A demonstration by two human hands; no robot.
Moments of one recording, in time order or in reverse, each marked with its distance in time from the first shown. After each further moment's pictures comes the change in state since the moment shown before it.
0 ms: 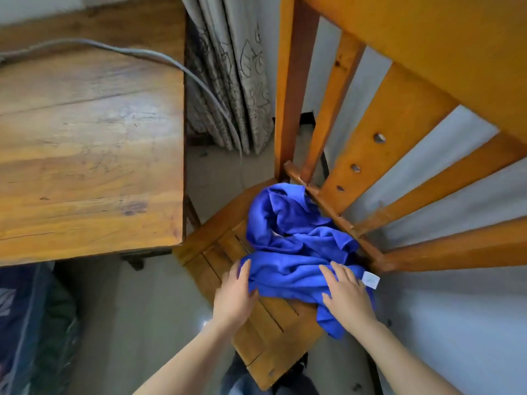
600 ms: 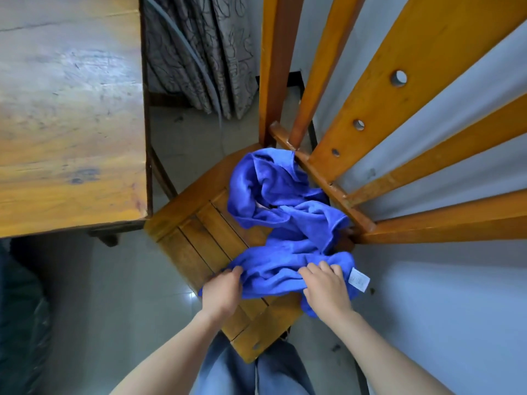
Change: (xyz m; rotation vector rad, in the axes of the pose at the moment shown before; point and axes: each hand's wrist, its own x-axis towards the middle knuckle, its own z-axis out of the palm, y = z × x) left_hand 0.021 -0.028 0.074 0.208 -0.090 0.027; right_hand -0.010 -0.008 0.057 -0.132 0.065 -0.095
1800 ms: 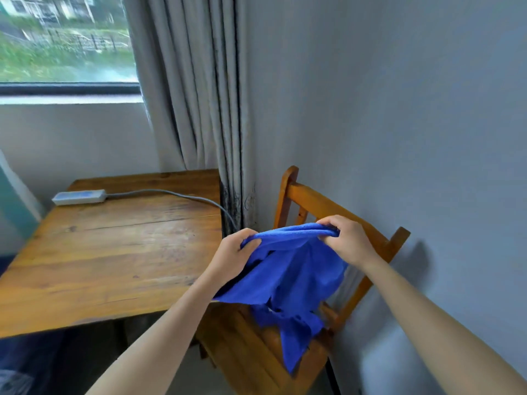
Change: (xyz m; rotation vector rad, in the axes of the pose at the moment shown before) left_hand -0.244 0.015 -0.357 -0.631 0.624 0.600; right_hand -0.119 -0.068 -0.438 0.556 0.571 -0.081
